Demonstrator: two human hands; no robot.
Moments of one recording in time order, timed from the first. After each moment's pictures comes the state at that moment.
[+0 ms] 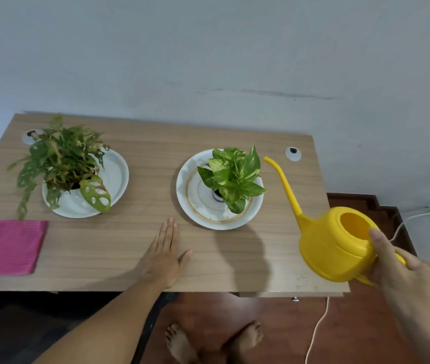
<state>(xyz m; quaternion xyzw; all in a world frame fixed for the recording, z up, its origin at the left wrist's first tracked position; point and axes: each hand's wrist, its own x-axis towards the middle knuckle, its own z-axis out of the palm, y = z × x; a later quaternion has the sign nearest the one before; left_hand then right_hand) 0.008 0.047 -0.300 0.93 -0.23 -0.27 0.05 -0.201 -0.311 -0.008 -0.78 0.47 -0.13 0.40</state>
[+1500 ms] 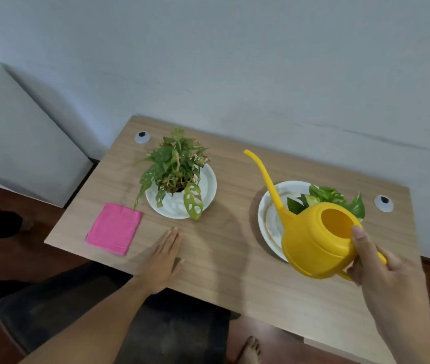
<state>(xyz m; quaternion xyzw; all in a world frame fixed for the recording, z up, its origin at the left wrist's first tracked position) 0.054 0.272 -0.290 0.97 -0.23 -0.09 0.03 -0.040 -0.139 0.014 -0.81 0.32 -0.09 0.47</state>
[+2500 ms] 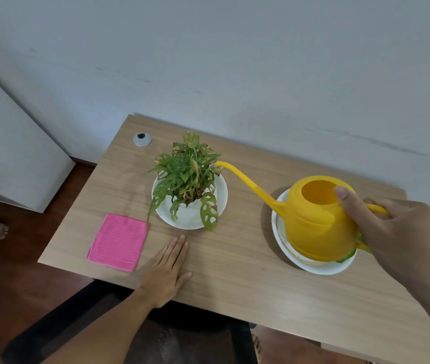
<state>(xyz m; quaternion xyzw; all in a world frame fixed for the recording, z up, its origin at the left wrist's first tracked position) 0.080 0.316 -0.321 0.95 -0.28 -0.14 0.04 0.060 -0.063 0.081 -0.93 0.23 -0.04 0.29</state>
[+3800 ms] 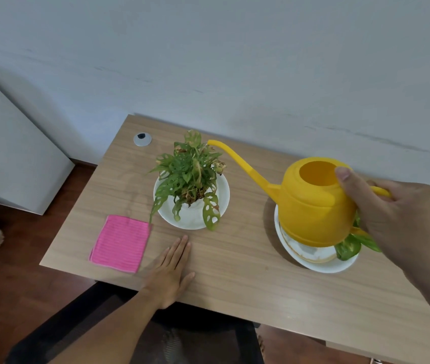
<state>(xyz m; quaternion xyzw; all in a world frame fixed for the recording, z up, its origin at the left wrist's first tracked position) 0.081 0.315 -0.319 0.94 -0.27 -0.21 0.09 0.073 -0.039 0.094 -0.92 0.24 -0.07 0.32</state>
